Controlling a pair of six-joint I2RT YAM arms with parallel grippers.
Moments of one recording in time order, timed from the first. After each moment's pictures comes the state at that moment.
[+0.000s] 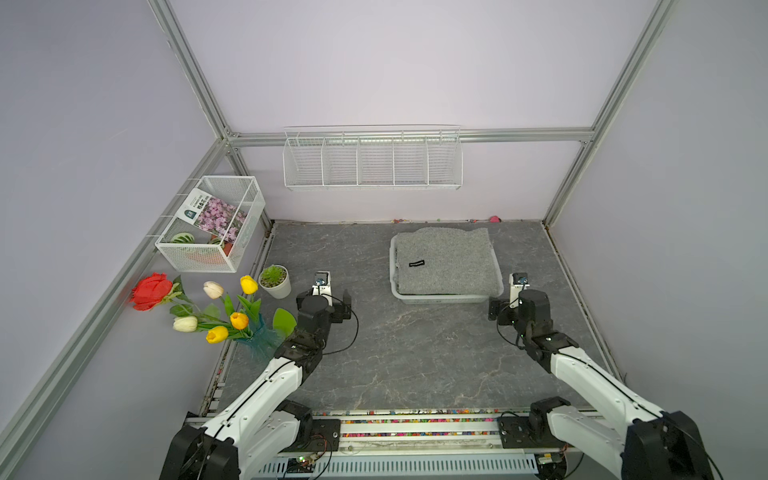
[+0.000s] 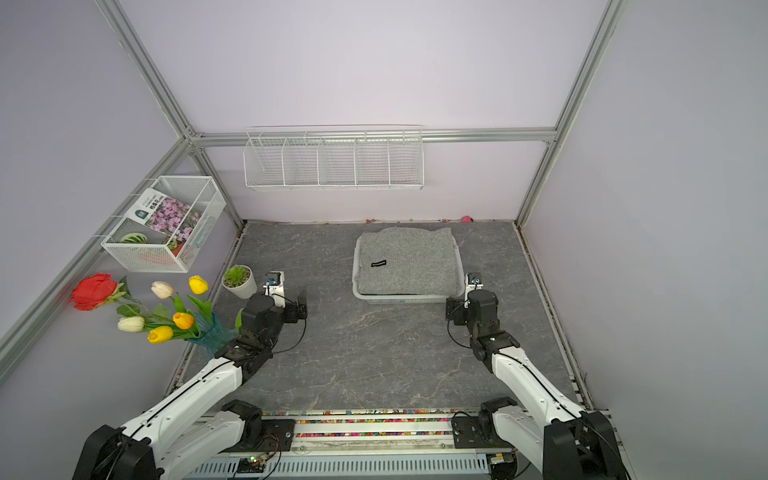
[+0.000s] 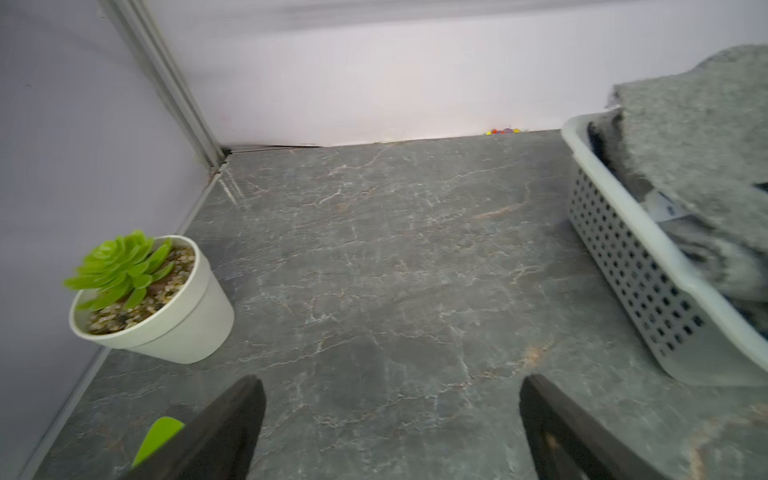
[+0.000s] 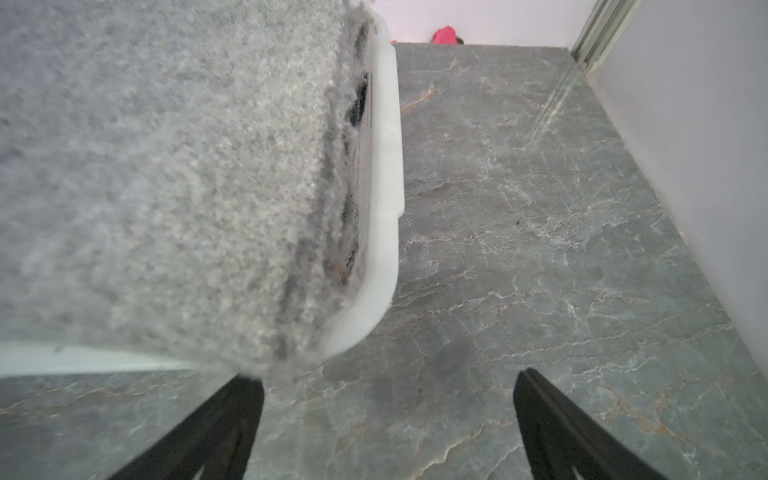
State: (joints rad) left arm -0.37 0.97 0.40 0.21 -0.31 -0.05; right arm 0.22 1.03 0.40 0.08 0.21 0.07
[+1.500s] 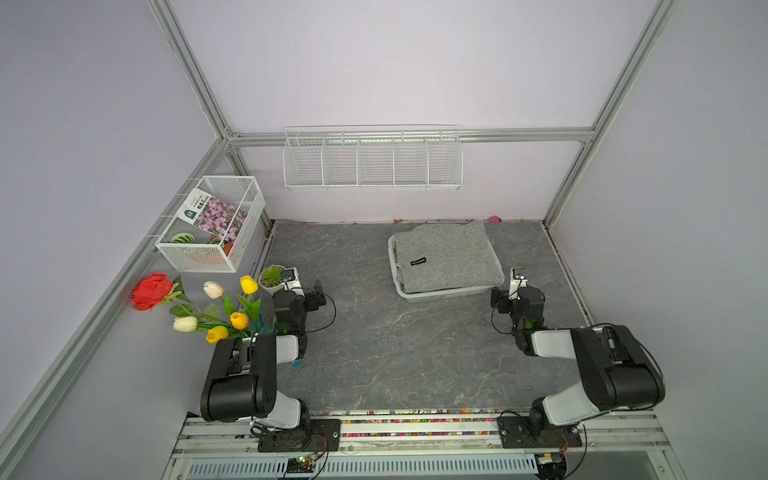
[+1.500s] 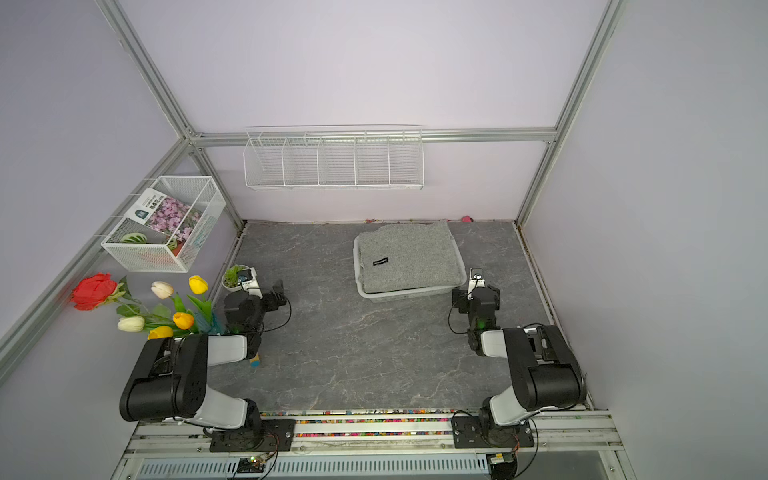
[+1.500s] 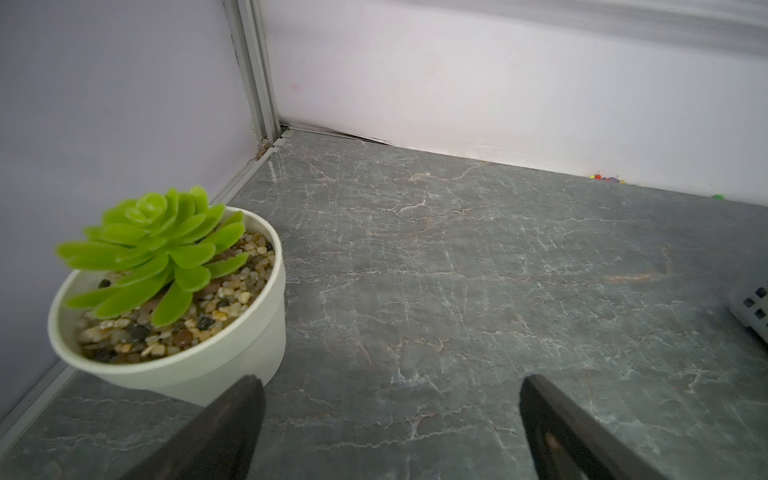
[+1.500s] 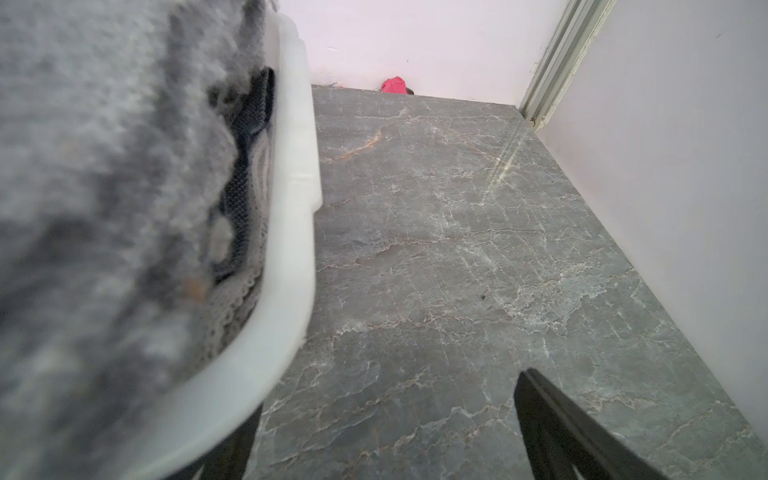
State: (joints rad) left arm 0.04 1.50 0.36 0.85 0.01 -0.09; right arm 0.08 1.53 0.39 0.74 0.20 -0.05
